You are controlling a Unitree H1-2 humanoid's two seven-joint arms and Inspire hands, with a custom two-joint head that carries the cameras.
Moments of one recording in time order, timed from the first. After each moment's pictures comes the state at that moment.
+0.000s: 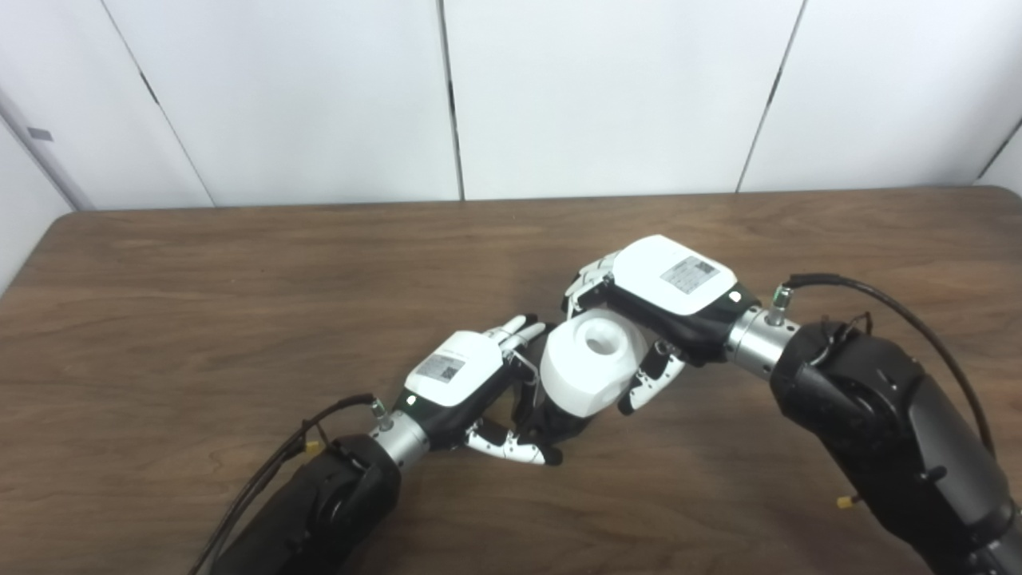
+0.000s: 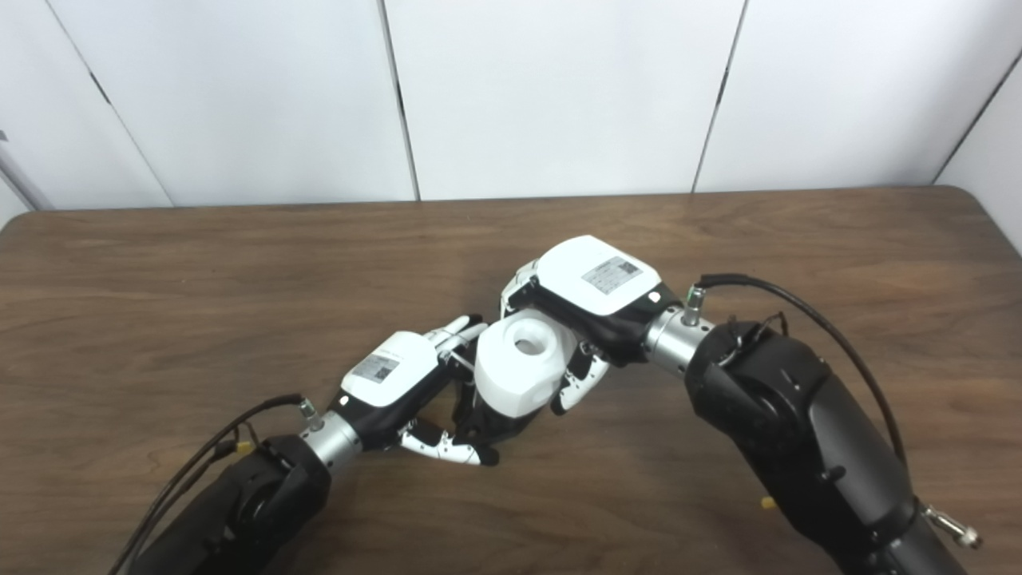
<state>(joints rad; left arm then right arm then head) -0.26 0.33 -0.54 0.03 0.79 -0.14 -0.12 -0.40 -0.43 0.37 -0.40 -0.77 0.03 0.59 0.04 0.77</state>
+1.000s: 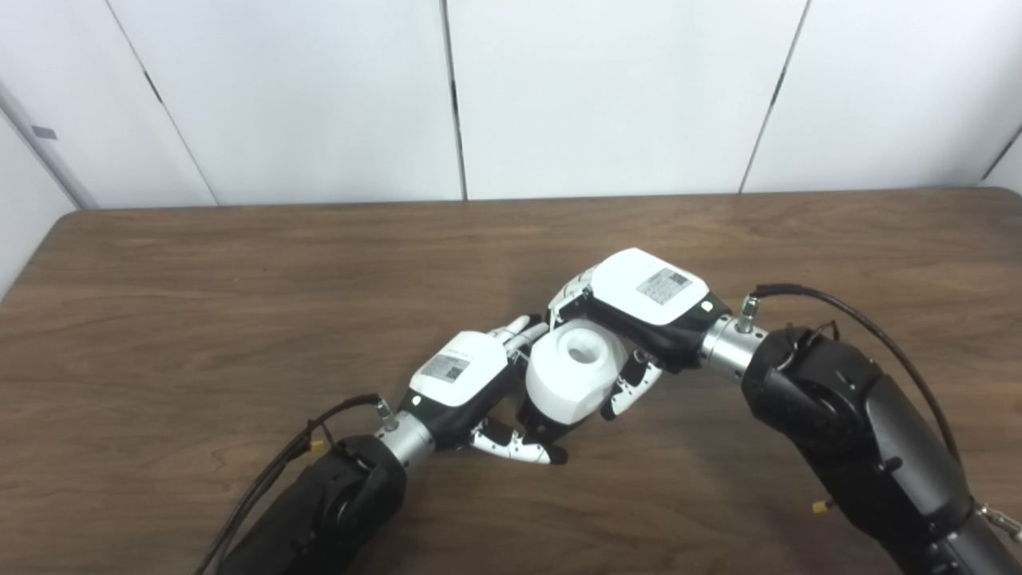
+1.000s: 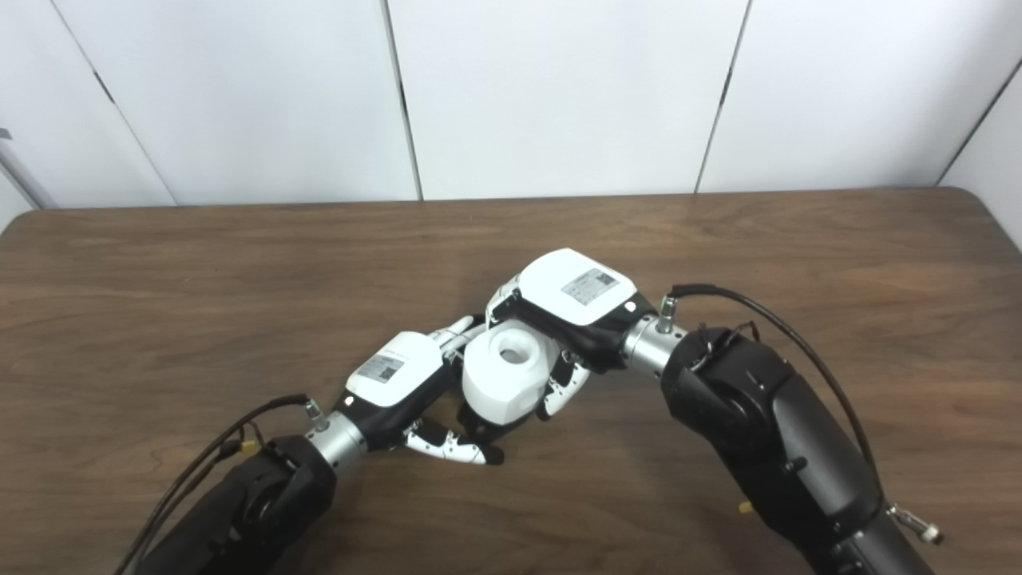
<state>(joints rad) -0.24 0.32 -0.54 0.02 0.78 -0.12 -0.12 -0.42 -0.39 0.39 -0.27 -0.79 -0.09 0.54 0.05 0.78</state>
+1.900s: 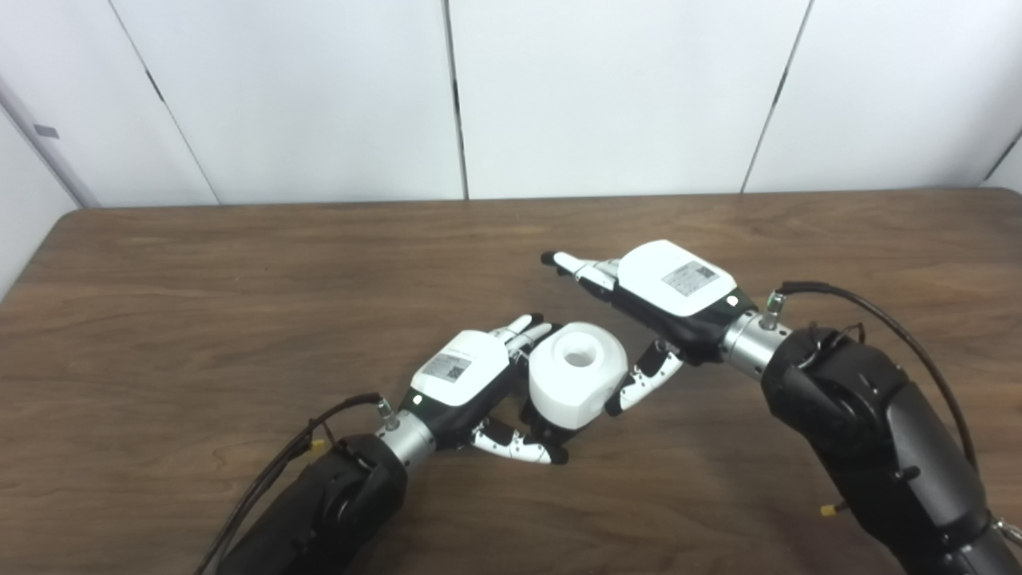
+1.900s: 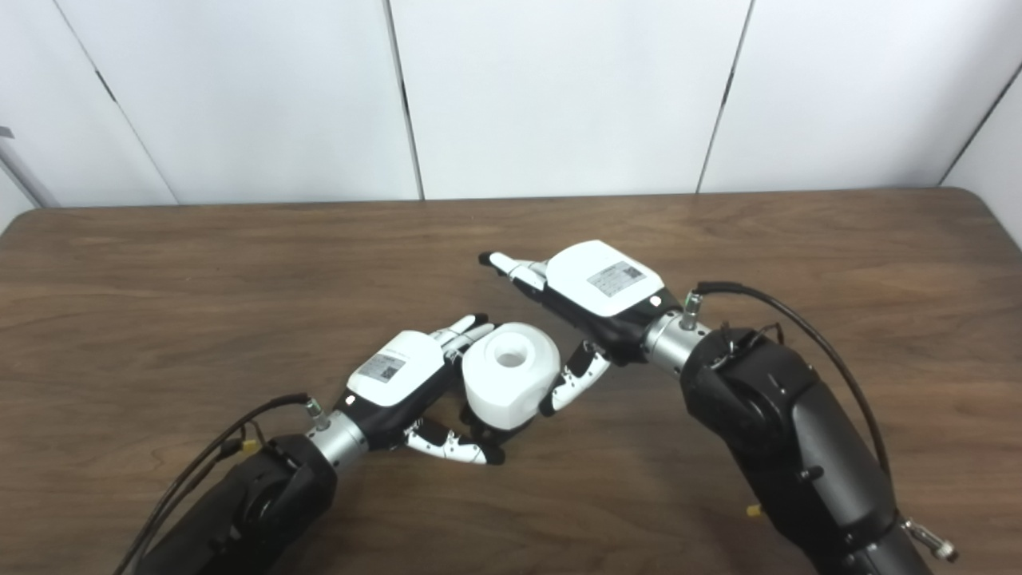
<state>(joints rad) -0.24 0.32 -0.54 0.02 0.78 -0.12 -0.12 -0.38 -0.38 0.31 -0.30 -0.84 -0.04 0.56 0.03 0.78</state>
